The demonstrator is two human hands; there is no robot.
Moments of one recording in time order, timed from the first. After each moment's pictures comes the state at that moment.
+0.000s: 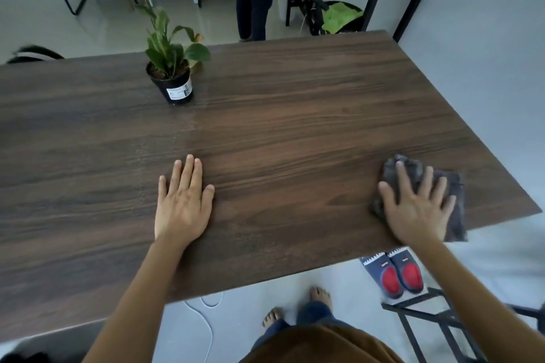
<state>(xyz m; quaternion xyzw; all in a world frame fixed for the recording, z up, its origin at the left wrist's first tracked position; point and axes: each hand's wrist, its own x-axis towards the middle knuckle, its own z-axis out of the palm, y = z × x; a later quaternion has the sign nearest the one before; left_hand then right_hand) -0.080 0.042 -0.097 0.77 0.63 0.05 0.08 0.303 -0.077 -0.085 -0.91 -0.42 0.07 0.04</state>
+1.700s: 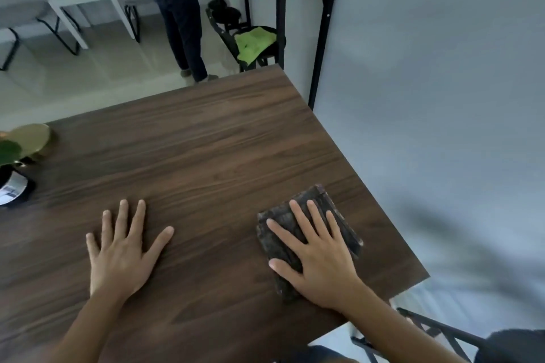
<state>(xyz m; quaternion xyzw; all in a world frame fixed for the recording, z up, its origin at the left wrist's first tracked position) 0.118 0.103 -0.093 0.75 0.66 0.00 0.07 0.438 -0.057 -0.092 -0.72 -0.69 0.09 0.08</state>
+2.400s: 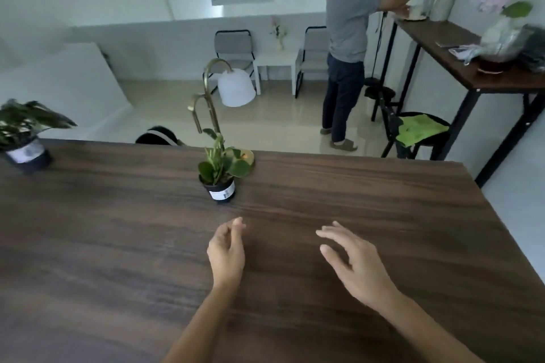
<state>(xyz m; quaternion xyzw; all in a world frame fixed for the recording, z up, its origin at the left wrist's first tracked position) 0.048 0.138 -0.050 0.36 0.68 0.58 0.28 0.295 0.128 -0.034 -0.51 -0.74 0.29 0.33</state>
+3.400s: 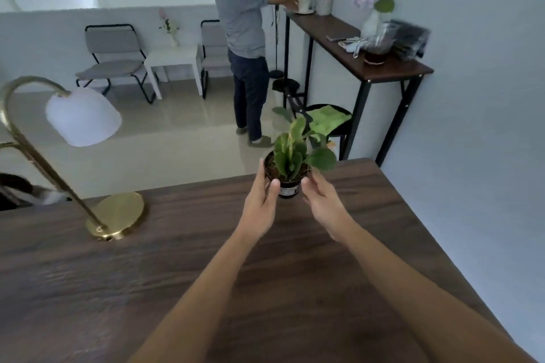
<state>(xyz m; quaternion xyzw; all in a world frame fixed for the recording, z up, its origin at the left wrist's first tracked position) 0.227 0.350 -0.037 0.67 0.42 0.40 0.46 0.381 0.313 -0.031 -0.59 -0.50 0.41 0.49</state>
